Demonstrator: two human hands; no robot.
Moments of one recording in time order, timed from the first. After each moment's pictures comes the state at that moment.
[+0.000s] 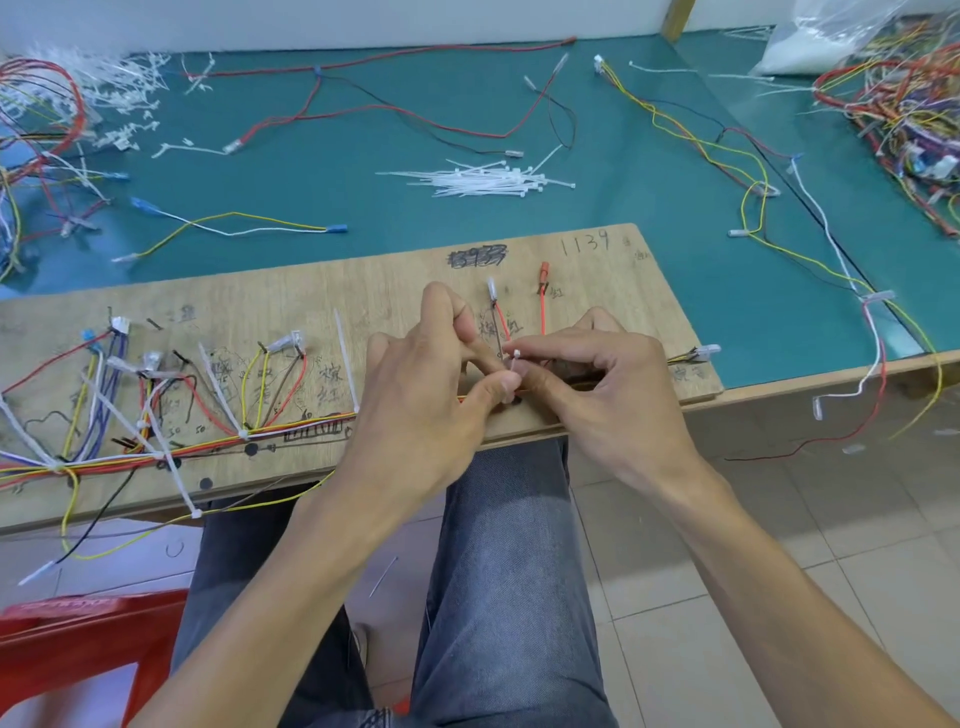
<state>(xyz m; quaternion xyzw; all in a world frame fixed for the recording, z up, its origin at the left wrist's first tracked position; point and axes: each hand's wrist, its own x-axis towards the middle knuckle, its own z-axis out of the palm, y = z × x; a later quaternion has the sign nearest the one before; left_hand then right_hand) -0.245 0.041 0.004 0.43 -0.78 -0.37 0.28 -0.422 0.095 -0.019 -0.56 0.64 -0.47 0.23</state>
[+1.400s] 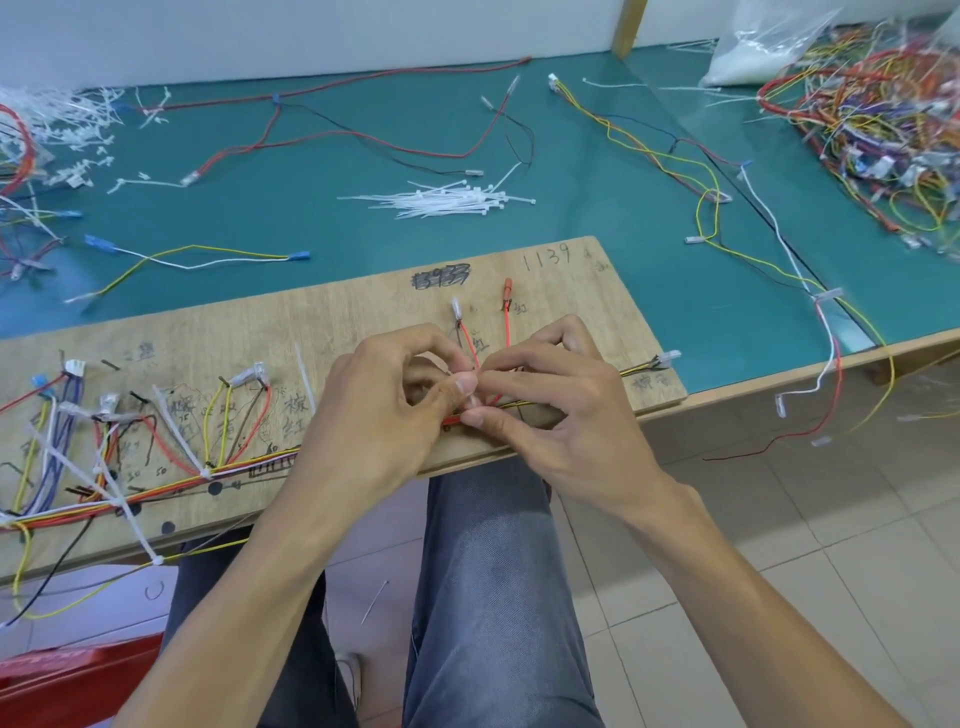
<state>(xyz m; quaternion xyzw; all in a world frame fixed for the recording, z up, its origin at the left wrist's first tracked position) -0.243 0.026 0.015 0.45 -0.75 -0.43 0.24 -0.427 0.095 -0.033 -0.69 0.57 -0.44 0.08</state>
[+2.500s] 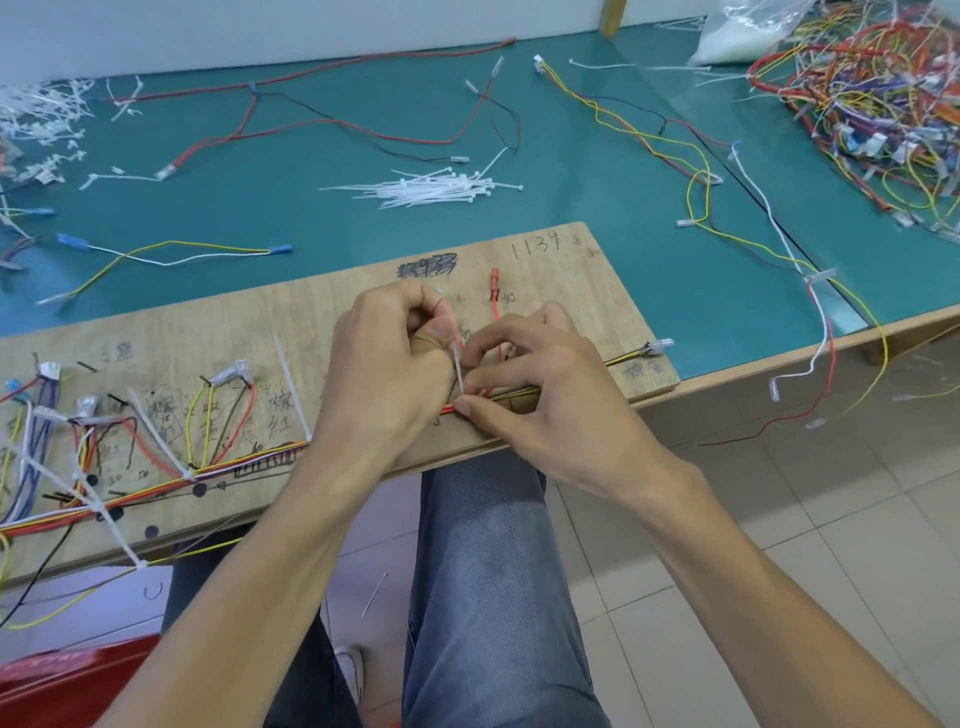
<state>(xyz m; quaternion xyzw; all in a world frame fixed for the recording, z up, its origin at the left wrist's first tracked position) -0.276 0.007 0.007 0.47 -0.72 -0.39 0.32 -0.425 0.091 -0.014 -0.68 0.63 -0.35 0.17</state>
